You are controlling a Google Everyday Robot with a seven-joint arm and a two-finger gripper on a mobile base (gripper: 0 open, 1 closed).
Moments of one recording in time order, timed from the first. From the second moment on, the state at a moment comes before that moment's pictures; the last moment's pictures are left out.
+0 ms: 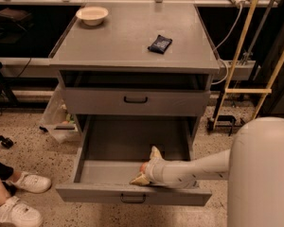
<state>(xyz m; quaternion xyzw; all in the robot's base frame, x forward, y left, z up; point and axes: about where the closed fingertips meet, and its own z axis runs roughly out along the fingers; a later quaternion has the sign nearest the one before) 0.581 -0.012 0.405 -0.47 0.79 0.08 0.39</state>
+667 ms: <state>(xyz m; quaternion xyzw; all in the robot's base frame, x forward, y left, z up) 0.519 -0.075 0.521 -0.36 0.83 0.08 0.42</state>
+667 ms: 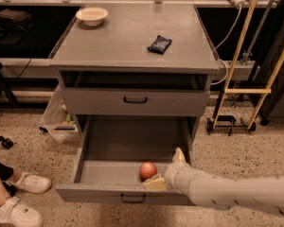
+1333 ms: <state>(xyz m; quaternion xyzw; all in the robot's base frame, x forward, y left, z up) 0.447 -0.080 0.674 -0.27 0.82 0.07 0.49</state>
